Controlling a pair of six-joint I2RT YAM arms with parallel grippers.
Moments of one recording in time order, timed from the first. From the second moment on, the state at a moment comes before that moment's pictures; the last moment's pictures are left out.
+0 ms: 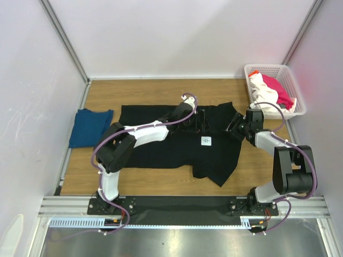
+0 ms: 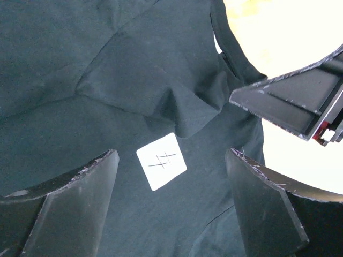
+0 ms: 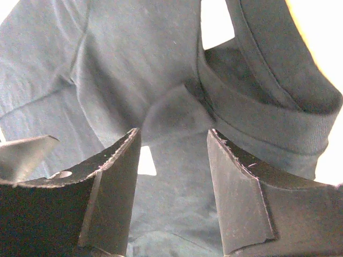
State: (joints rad) left arm -0.79 1.95 1.29 0.10 0.09 -0.63; right arm 0.05 1.48 0.72 -0.01 -0.23 0.64
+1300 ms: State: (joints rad) left arm -0.79 1.99 1.26 0.17 0.11 -0.80; right arm 0.04 1.51 0.73 0.01 -0.21 0.63
